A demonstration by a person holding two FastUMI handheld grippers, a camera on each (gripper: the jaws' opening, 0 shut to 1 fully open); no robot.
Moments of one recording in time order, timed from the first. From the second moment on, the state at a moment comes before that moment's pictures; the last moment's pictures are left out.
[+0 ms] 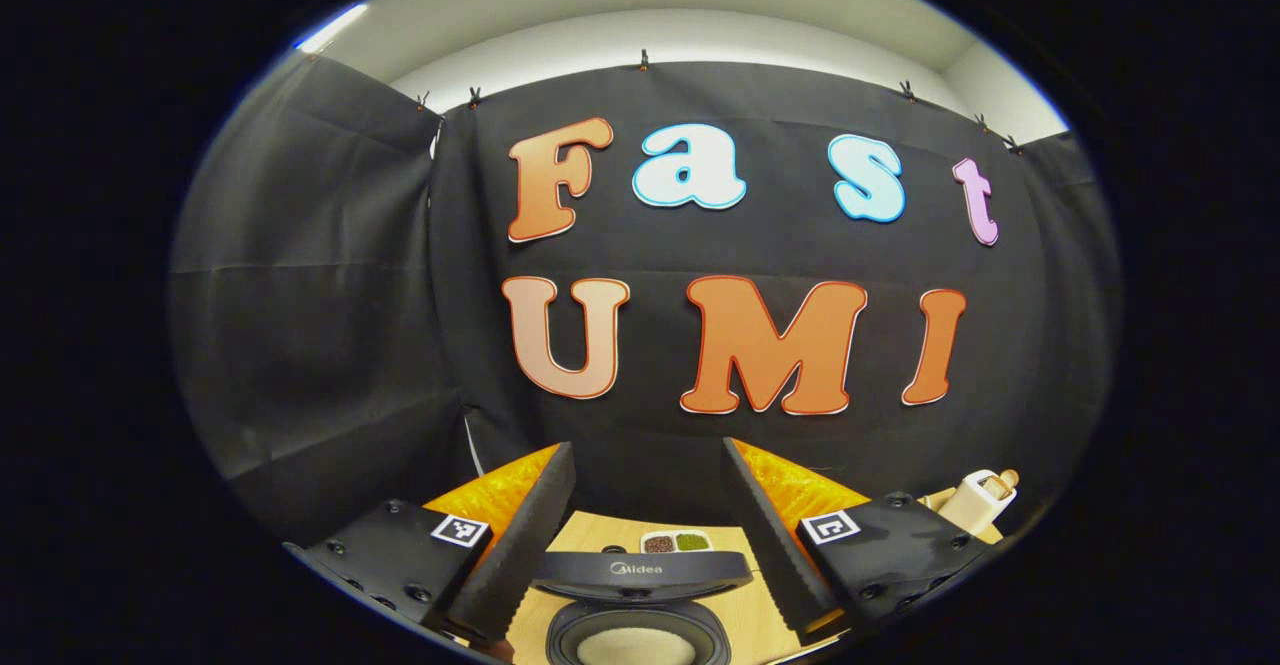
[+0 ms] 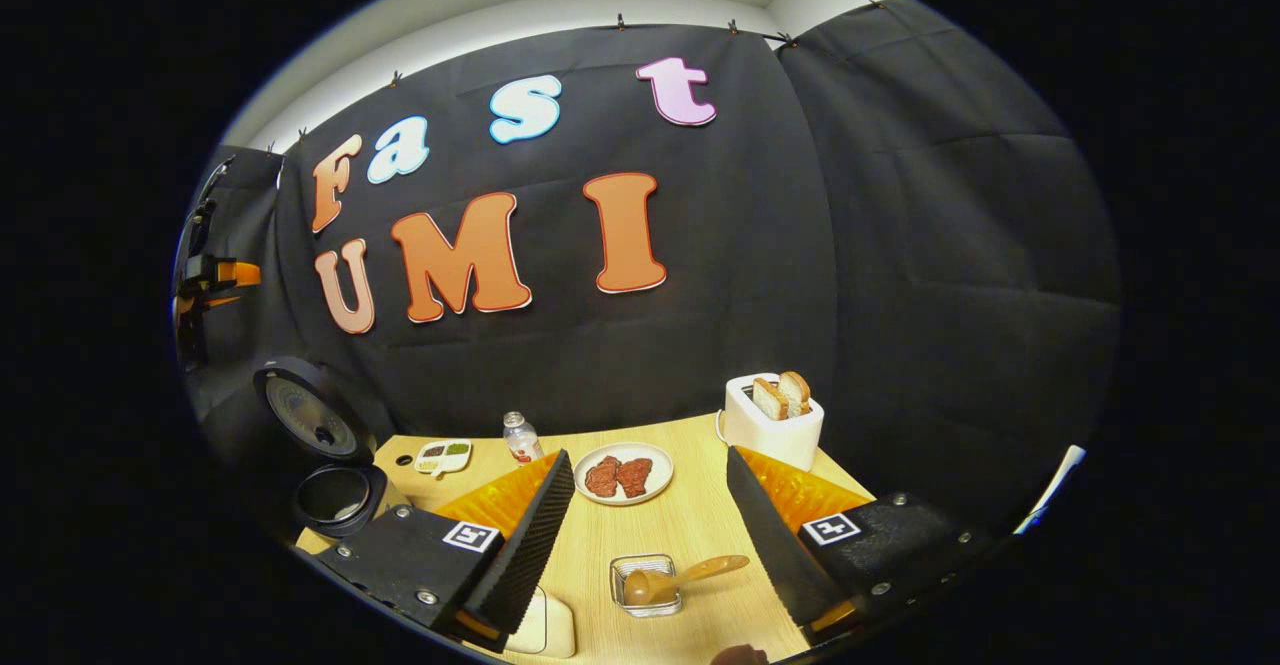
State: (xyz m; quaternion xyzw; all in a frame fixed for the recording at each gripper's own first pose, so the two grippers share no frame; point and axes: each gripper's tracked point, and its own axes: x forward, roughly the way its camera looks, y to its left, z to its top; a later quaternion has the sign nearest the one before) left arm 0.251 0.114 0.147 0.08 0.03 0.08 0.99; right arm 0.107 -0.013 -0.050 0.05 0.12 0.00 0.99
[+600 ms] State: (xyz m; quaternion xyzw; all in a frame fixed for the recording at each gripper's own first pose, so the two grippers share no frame) left arm 0.300 0.135 0.033 0.07 0.16 0.06 0.98; right arm 0.089 -0.004 -0.040 0.05 0.11 -0.01 0.99
